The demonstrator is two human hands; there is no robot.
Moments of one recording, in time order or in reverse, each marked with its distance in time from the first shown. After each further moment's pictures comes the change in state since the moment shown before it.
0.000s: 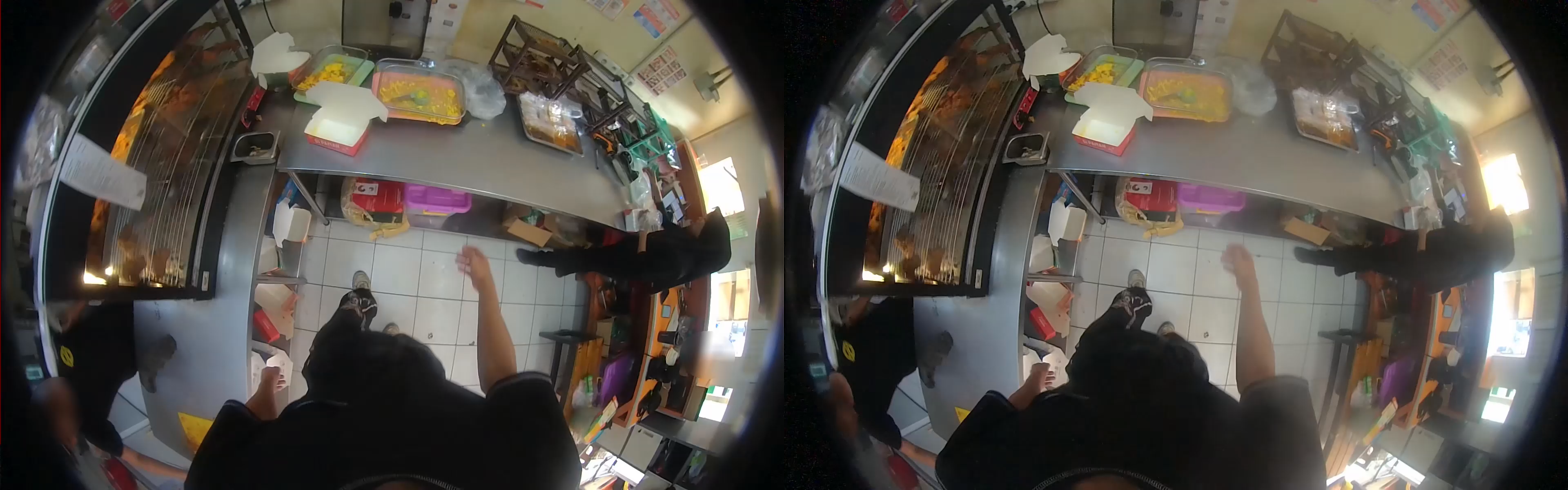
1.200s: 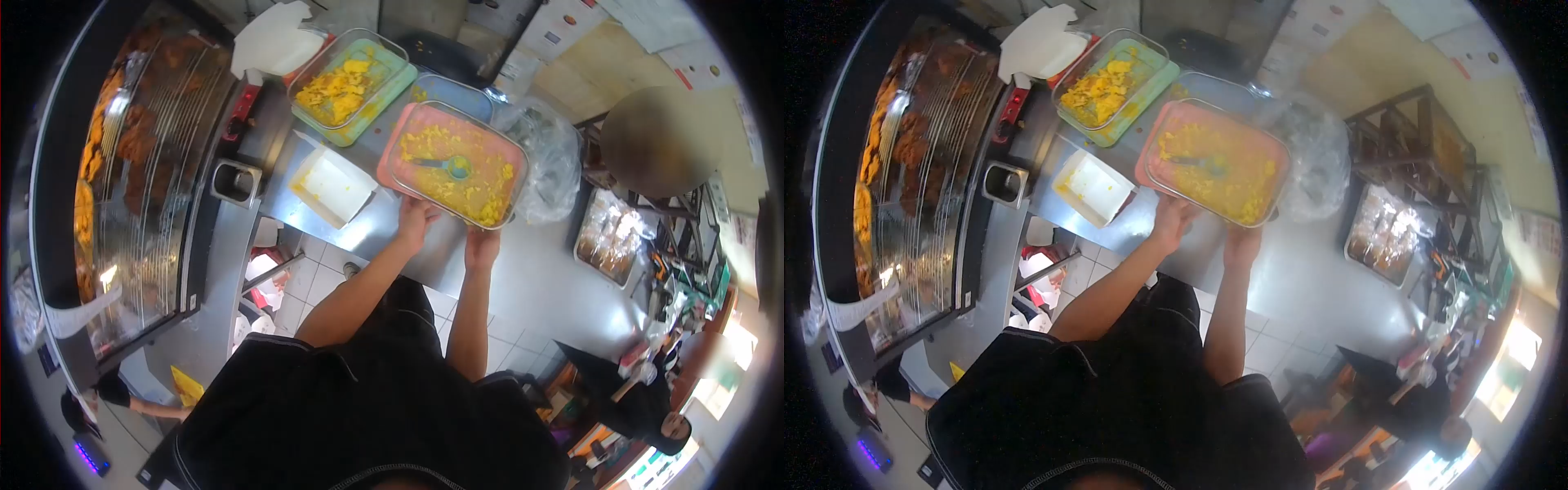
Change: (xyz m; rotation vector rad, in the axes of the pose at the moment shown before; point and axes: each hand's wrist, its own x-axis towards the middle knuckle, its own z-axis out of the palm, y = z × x) left_hand -0.273 0.756 0.452 -0.852 -0.523 0.706; right_hand 0.331 -0.270 0.142 0.790 -0.098 -0.124
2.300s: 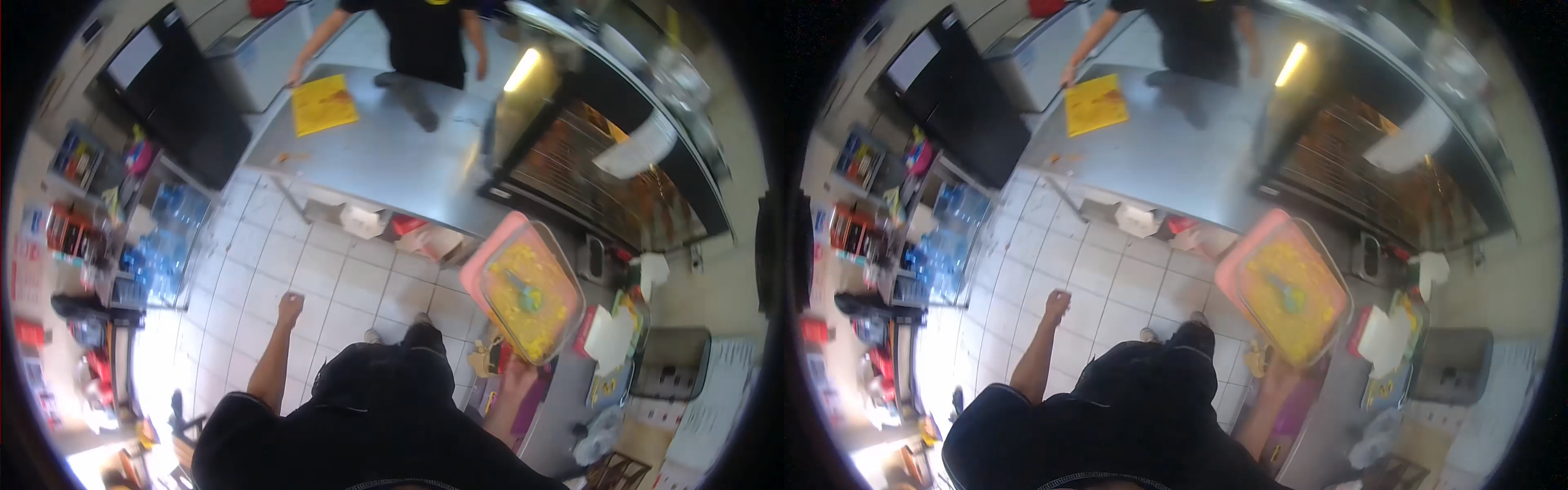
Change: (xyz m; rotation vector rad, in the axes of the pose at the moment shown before) left_hand -0.674 -0.424 -0.675 -0.084 1.579 0.187; right_hand -0.415 0.177 0.031 -0.221 -0.642 0.895
